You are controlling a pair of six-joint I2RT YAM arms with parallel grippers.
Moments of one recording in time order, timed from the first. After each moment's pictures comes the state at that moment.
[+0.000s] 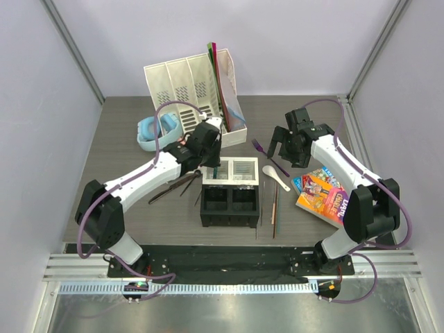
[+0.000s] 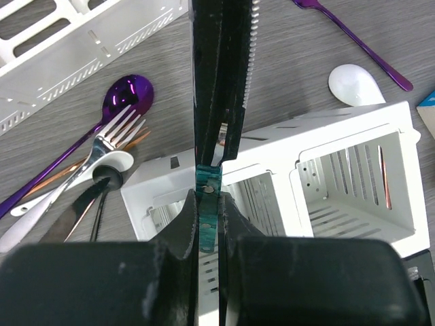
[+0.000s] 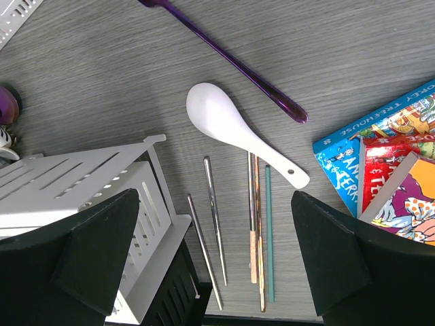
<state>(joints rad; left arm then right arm) -0.71 1.58 1.26 -0.44 -0.15 -0.39 0.28 1.55 1.27 -0.79 0.04 0.59</state>
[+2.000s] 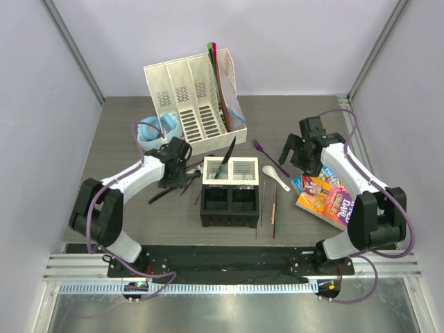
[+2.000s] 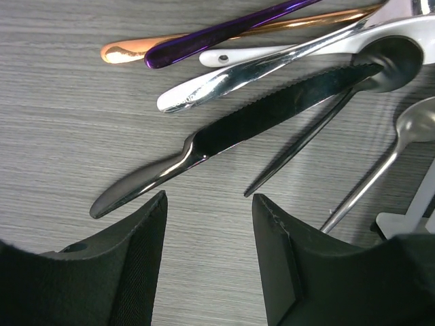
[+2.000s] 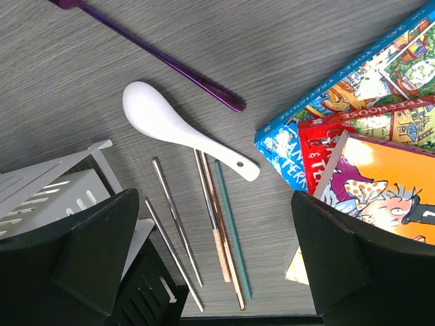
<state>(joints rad) -0.45 1.56 1.01 -0.68 -0.28 -0.45 0.18 1.47 1.13 -0.77 0.04 0.58</state>
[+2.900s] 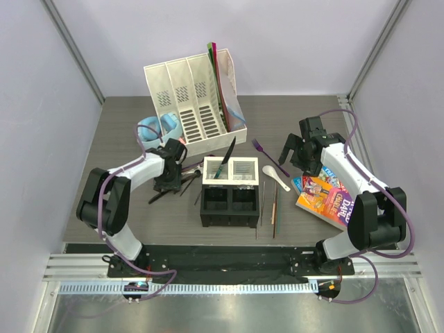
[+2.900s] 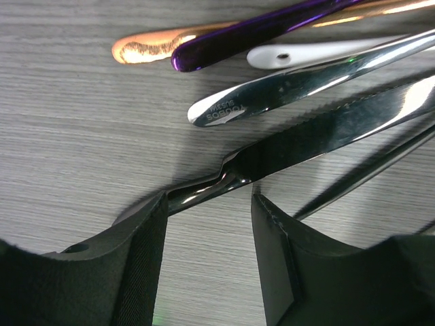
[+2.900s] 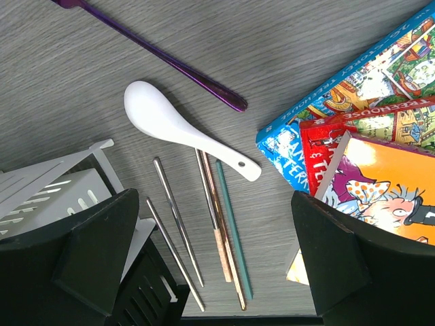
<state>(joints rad) -0.37 1.67 1.00 -0.69 -0.24 -0.35 0.17 1.47 1.13 -0.77 0.03 0.58</state>
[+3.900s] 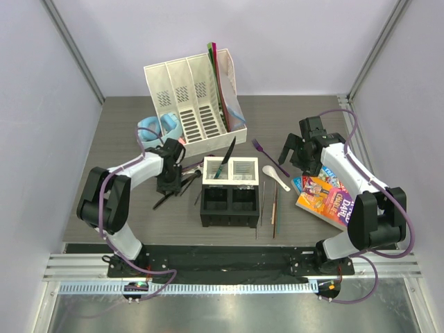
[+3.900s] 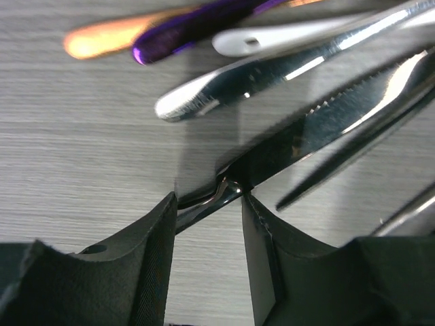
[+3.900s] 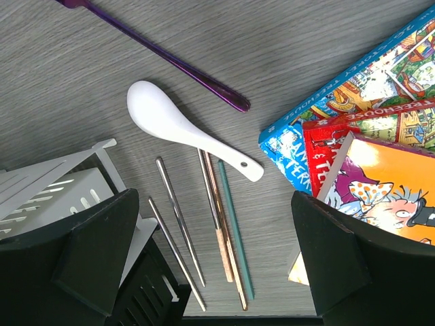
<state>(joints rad) -0.35 1.68 1.00 -0.69 -0.14 -0.32 0.17 1.47 1.13 -0.76 0.02 0.58</state>
